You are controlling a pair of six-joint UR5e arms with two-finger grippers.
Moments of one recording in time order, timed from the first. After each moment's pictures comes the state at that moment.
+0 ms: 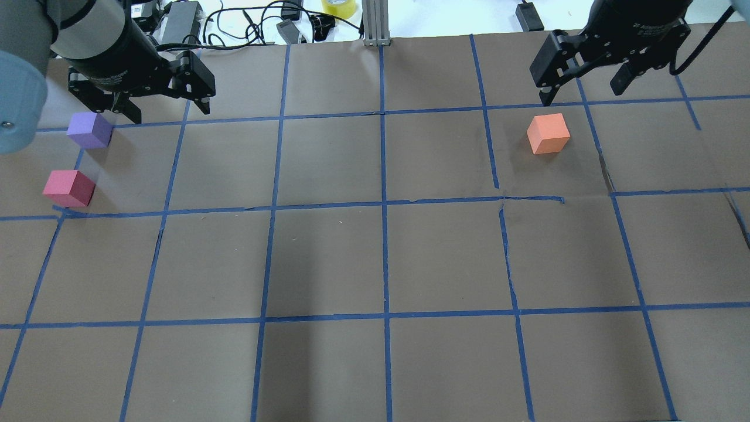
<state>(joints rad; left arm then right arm) -1.53 -1.53 -1.59 -1.40 1.60 -0.10 1.53 -1.57 1.45 -1.50 -1.56 -0.16</state>
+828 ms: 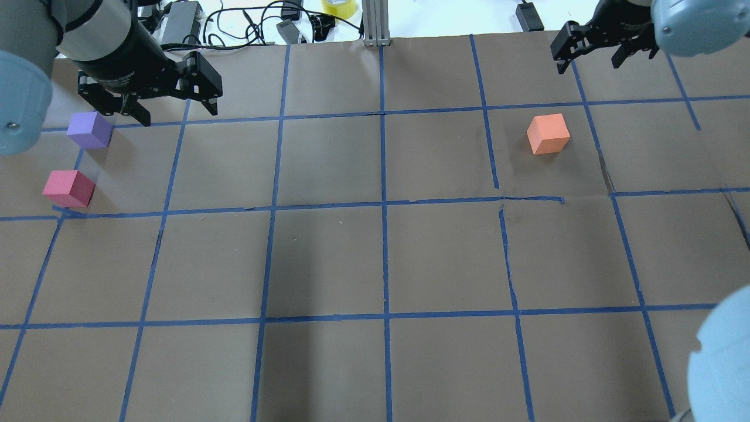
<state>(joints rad) -1.54 -1.54 -1.60 -1.40 1.59 -0.11 1.39 -1.19 1.43 -2.01 -1.57 -0.22</state>
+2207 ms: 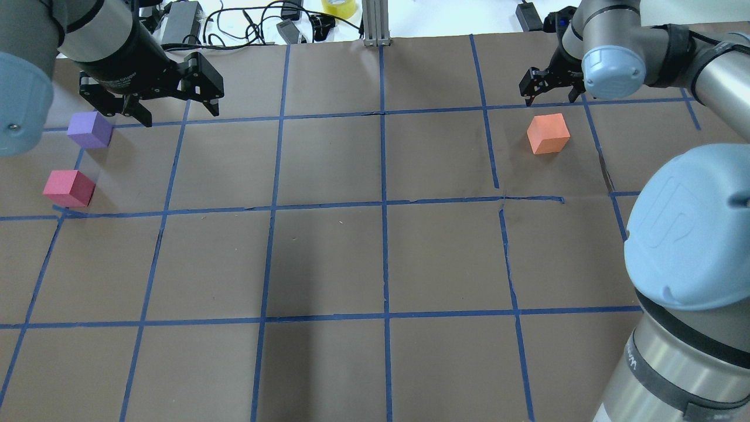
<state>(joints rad) -1.54 -1.53 -1.60 -1.40 1.58 -0.11 1.41 -0.96 1.42 -2.12 -1.56 -0.20</state>
